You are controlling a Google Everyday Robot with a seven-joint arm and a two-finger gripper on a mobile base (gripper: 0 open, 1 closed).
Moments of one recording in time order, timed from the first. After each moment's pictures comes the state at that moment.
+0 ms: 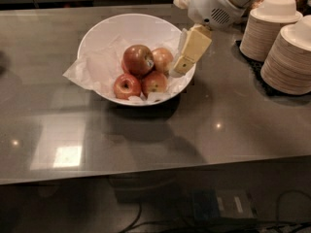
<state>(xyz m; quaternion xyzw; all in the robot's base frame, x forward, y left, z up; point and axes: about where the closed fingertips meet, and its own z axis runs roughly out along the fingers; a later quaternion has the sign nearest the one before) 0.554 -0.054 1.001 -0.66 0.67 0.07 0.34</state>
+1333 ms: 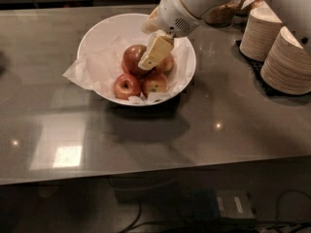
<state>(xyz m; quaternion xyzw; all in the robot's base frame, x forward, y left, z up) 0.602 0.006 0.958 -0.67 0.65 0.13 0.33</state>
